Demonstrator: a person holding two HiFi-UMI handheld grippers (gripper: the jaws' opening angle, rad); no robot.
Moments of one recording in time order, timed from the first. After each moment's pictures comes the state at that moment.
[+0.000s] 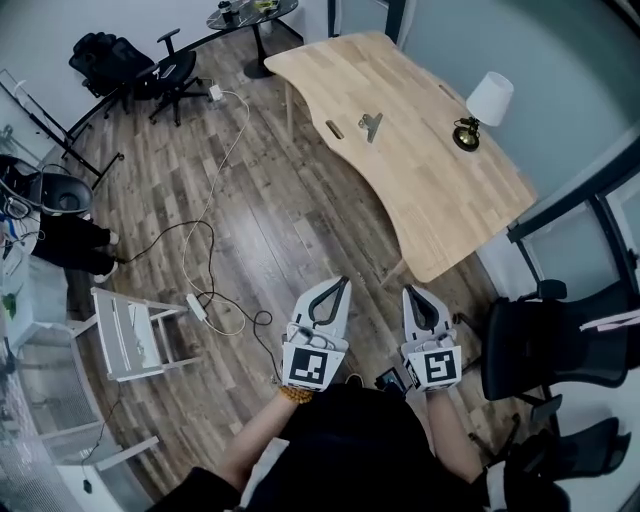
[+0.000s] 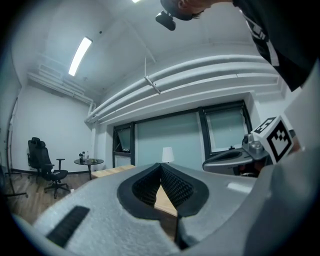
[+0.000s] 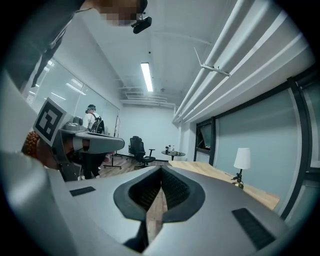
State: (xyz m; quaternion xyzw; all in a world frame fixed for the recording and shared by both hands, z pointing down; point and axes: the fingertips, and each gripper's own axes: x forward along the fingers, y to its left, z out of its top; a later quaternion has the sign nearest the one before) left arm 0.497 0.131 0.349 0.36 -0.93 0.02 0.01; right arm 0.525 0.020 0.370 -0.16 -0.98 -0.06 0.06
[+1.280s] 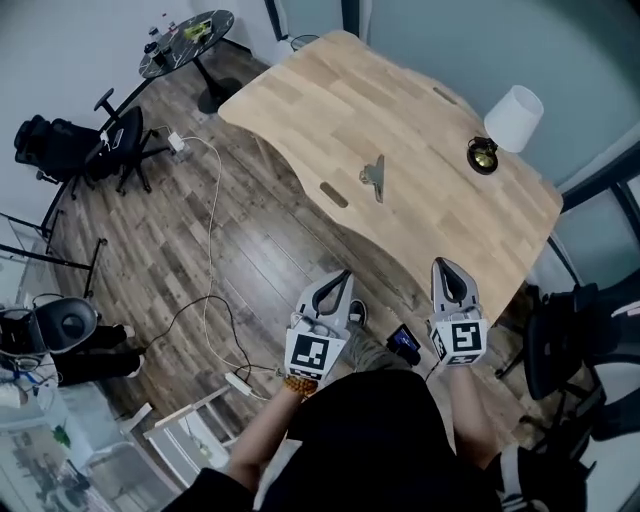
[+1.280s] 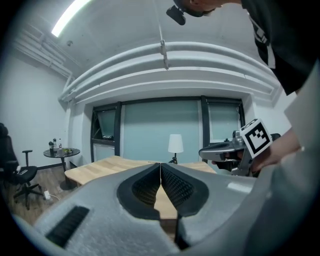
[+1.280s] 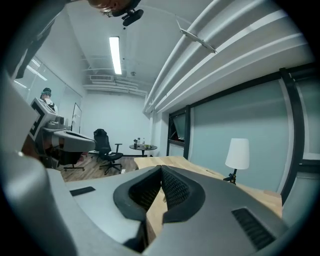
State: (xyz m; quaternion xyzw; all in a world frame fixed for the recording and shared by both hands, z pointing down) left arm 0.105 0.102 0.395 0.50 -0.86 0.04 0.07; right arm 0.156 -0.062 0.405 0.01 -0.99 -0.04 0.10
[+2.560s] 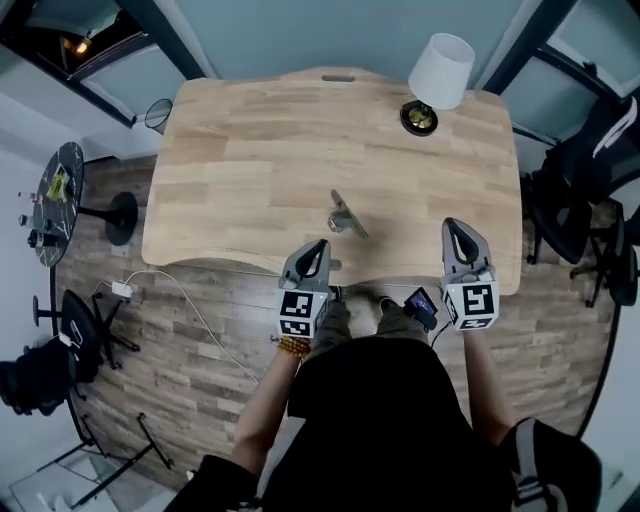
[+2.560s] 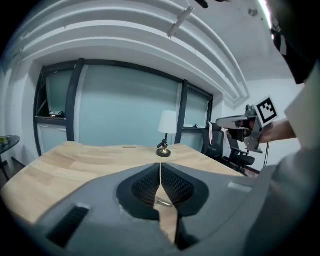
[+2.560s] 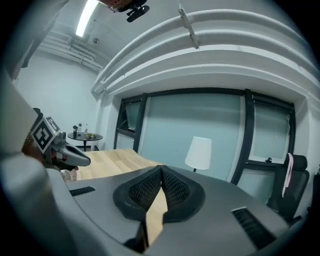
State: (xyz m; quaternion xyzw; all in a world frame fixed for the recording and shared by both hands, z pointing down) left arm -0.186 -0.034 0.509 0.72 -0.67 0.09 0.16; right arm 0.011 -0.156 0.416 0.35 -0.92 -0.05 0.15
